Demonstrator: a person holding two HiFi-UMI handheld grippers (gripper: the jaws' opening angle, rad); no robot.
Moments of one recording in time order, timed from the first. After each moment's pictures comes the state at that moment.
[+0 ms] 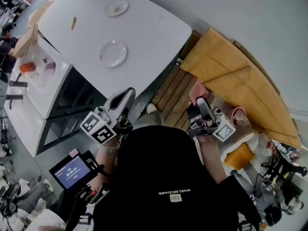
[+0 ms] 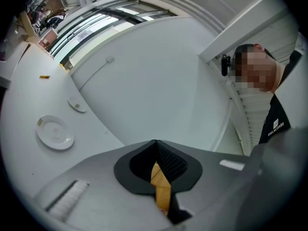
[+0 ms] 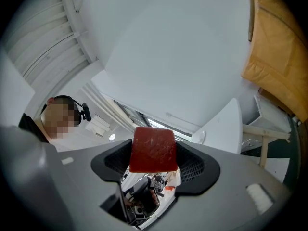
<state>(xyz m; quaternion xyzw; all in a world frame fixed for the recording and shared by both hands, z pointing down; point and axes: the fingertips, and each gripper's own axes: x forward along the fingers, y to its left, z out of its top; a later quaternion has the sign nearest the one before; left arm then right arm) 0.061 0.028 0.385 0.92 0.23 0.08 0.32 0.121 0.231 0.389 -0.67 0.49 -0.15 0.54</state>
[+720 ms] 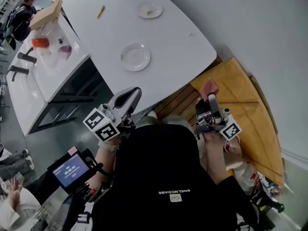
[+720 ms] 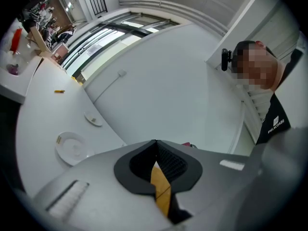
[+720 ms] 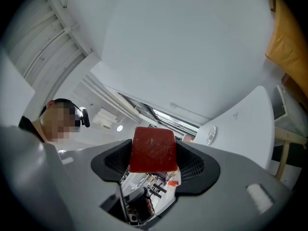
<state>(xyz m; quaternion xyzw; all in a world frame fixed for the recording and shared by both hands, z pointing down) 0.073 -0.026 0.380 0.93 0.14 0.04 0.32 0.202 0.165 0.369 -0.63 0.56 -0.17 0.51</state>
